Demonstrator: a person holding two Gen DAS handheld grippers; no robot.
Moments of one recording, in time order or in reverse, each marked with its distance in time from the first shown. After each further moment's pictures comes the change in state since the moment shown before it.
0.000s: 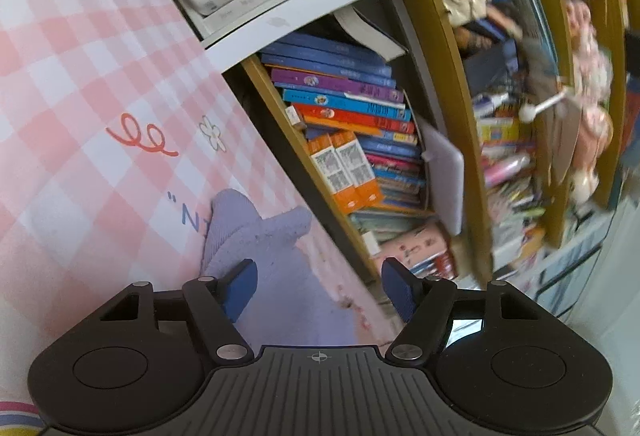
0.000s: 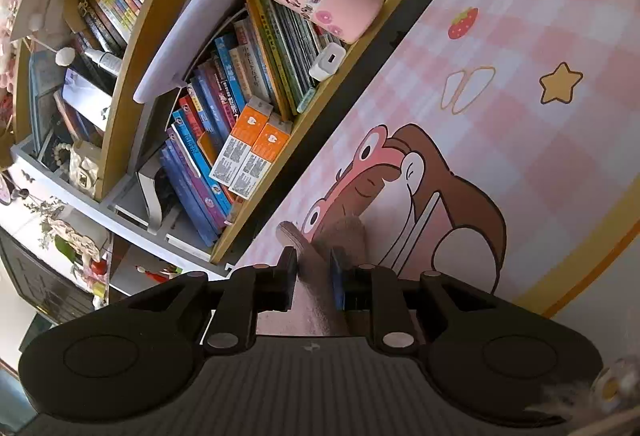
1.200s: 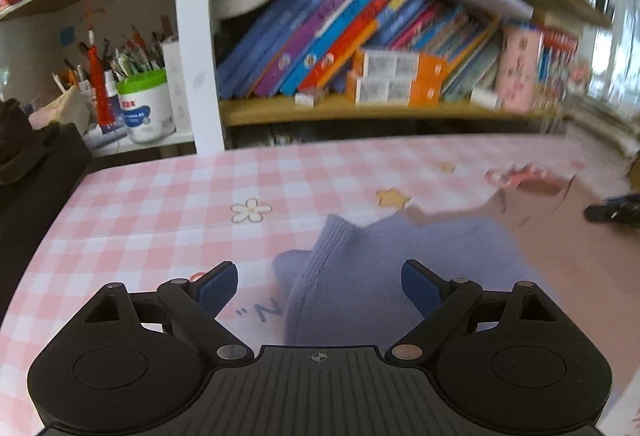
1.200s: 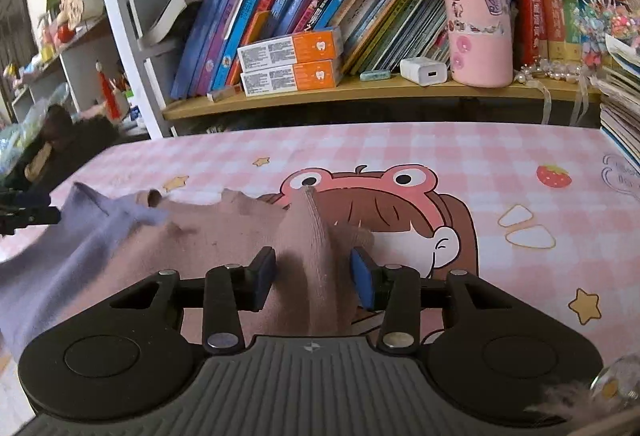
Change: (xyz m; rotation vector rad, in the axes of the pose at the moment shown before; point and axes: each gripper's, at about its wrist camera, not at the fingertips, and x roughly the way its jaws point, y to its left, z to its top) left arm 0.060 -0.092 -0.010 0.891 0.194 0.561; right arm 0.032 0.072 -0.012 -0.801 0.190 -0.228
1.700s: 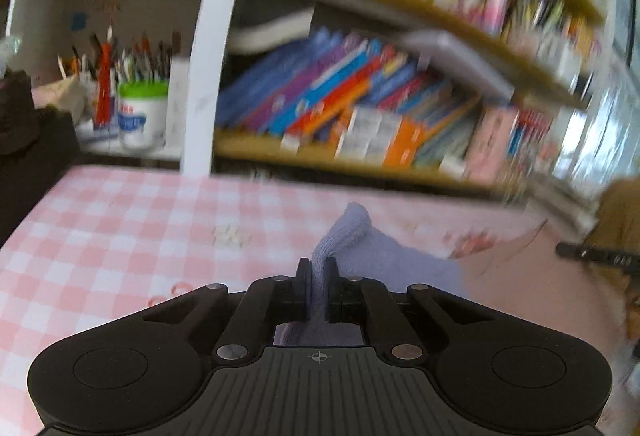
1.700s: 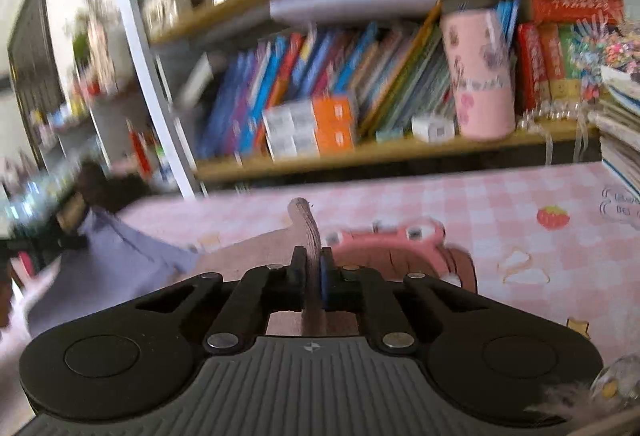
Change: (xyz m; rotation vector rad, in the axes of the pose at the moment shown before) left arm -0.044 0.024 -0.001 -0.182 -0.169 -0.160; right arm -0.045 -0.007 0.010 0.058 -0.200 0.101
